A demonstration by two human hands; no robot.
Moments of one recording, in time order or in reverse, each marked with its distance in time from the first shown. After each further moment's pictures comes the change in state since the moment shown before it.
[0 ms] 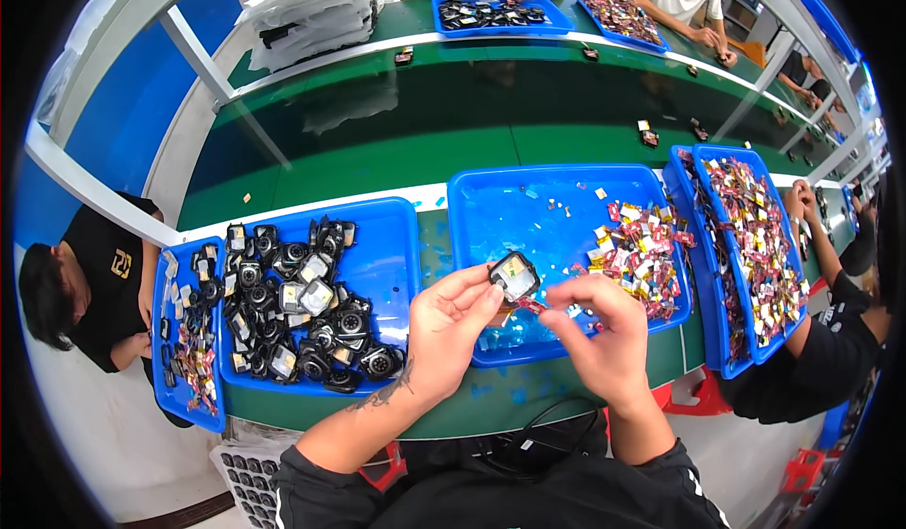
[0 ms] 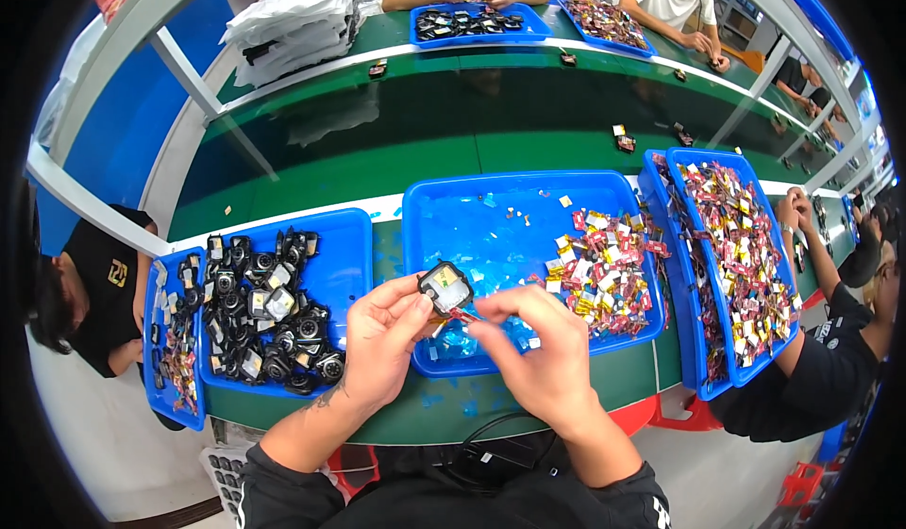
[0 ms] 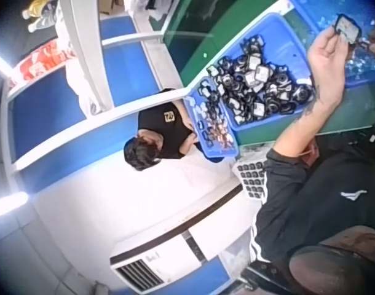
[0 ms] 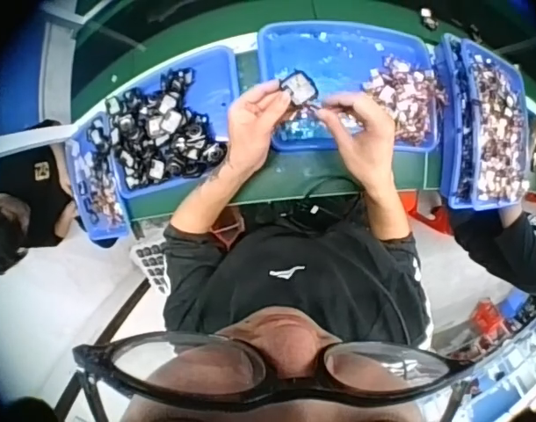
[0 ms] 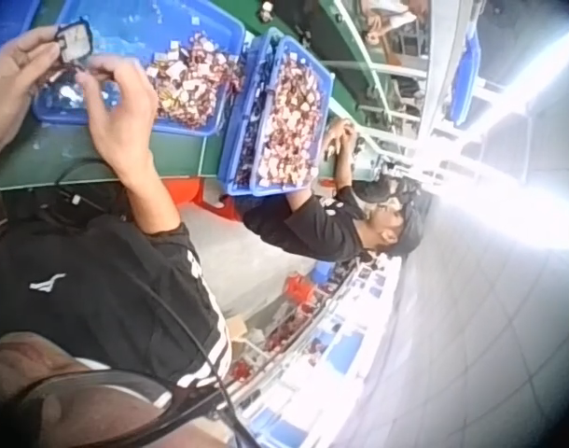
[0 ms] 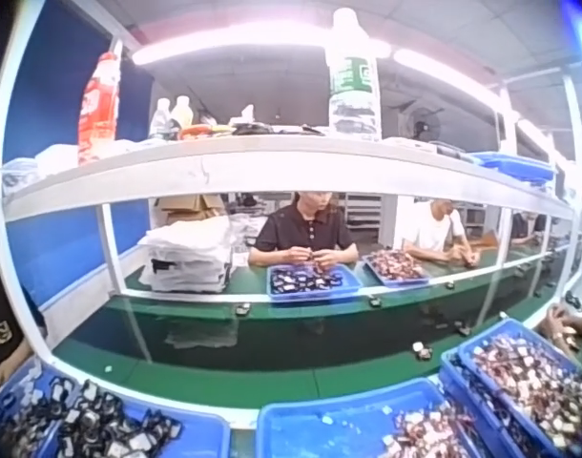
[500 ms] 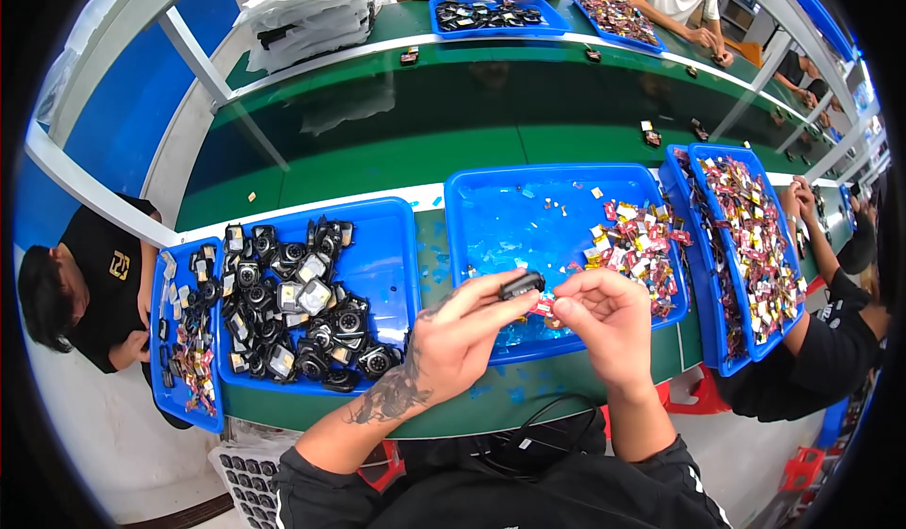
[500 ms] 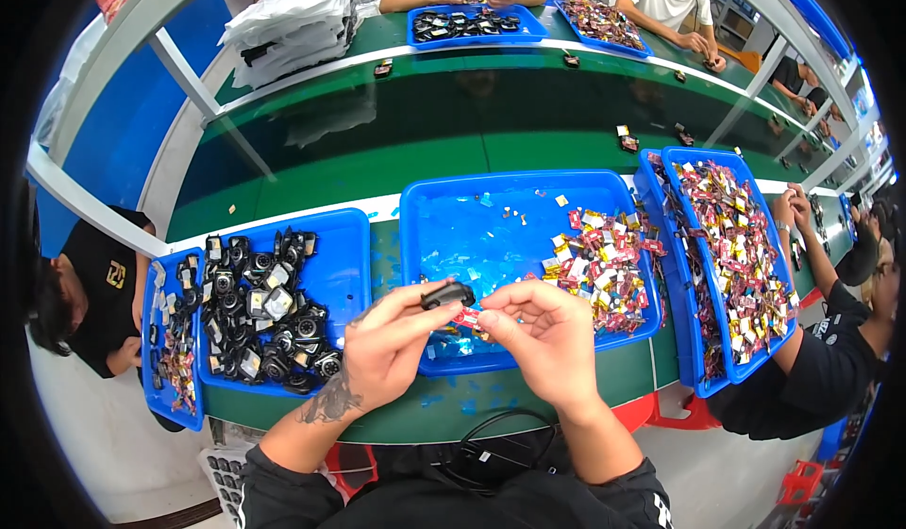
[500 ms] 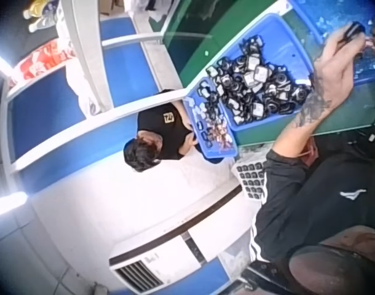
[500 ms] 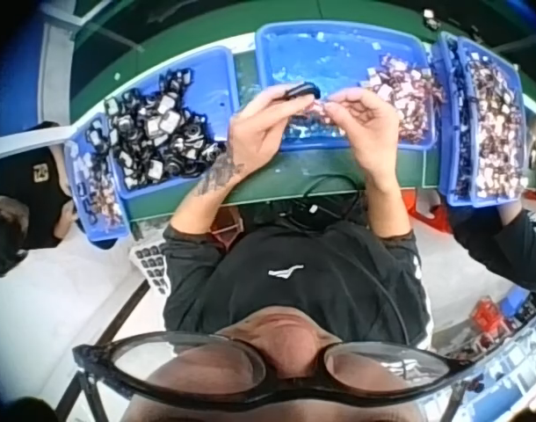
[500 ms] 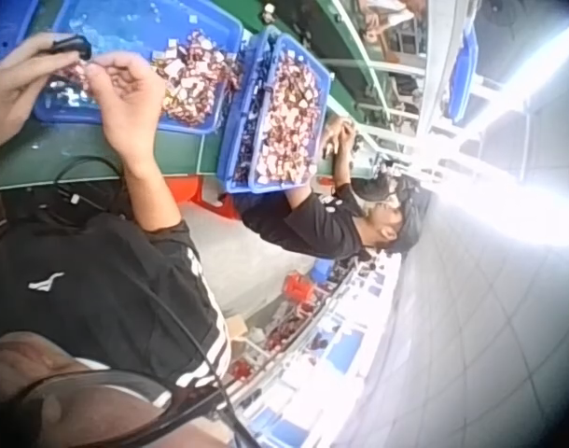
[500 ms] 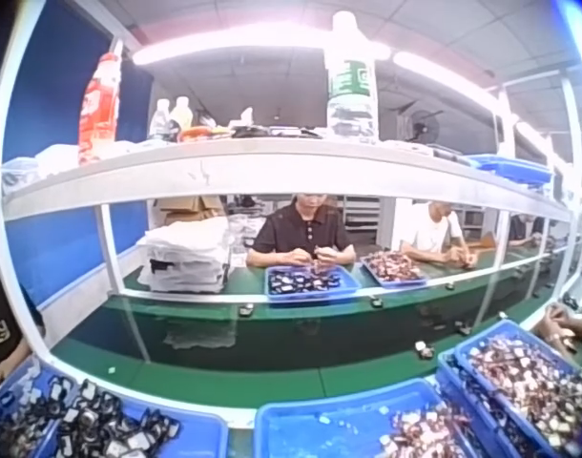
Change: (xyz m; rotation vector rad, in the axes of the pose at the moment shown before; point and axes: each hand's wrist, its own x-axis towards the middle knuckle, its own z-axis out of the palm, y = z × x) left_hand -0.002 0.021 0.001 0.882 -0.195 0.532; right_hand -0.001 0.007 -0.006 0.578 -0.003 0.325
